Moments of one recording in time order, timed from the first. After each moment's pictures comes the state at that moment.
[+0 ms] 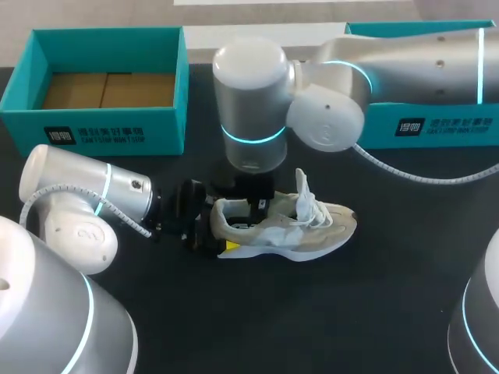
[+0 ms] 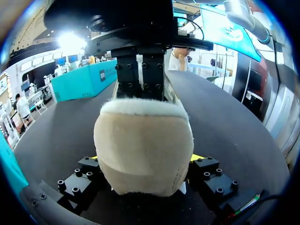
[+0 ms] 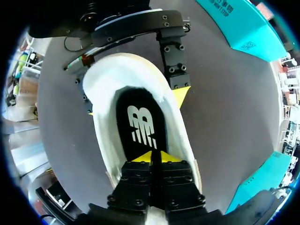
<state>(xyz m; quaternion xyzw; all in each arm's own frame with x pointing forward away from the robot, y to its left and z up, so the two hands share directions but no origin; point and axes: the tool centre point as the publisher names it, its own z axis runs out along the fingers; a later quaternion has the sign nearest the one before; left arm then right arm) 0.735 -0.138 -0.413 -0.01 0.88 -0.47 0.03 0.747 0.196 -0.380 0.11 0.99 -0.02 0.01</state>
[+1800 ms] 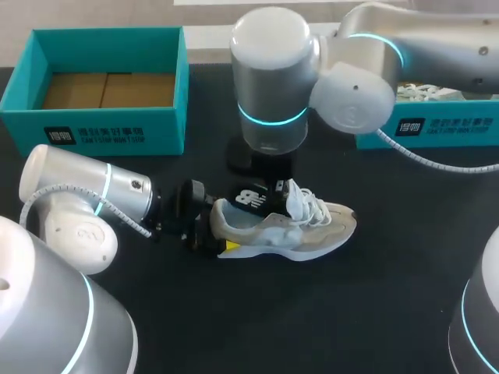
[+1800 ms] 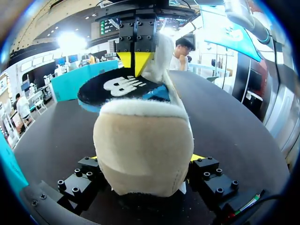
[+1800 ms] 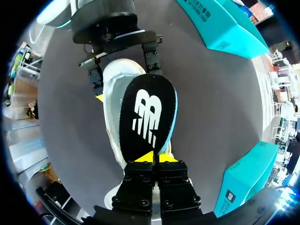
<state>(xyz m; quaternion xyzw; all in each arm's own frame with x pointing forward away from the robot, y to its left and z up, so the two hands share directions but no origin) 0.735 -0.138 -0.413 -0.02 0.88 -0.47 0.03 0.757 0.166 -0.321 0.11 0.99 -0.02 0.06</state>
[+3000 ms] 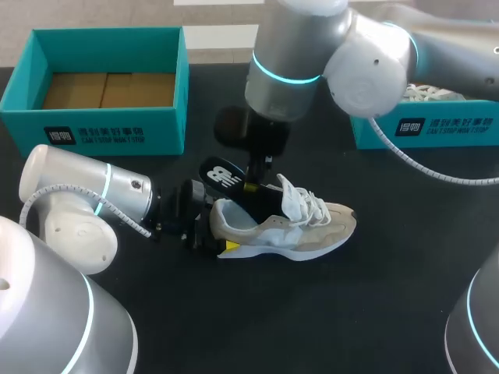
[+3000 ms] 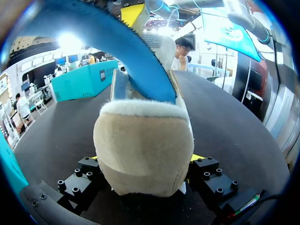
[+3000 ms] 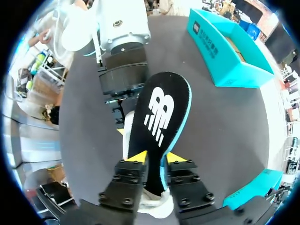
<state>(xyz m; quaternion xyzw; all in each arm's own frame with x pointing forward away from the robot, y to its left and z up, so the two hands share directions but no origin) 0.735 -0.138 -0.413 -0.02 0.88 -0.47 0.03 0.763 0.217 -0.289 0.06 0.99 0.11 -0.02</state>
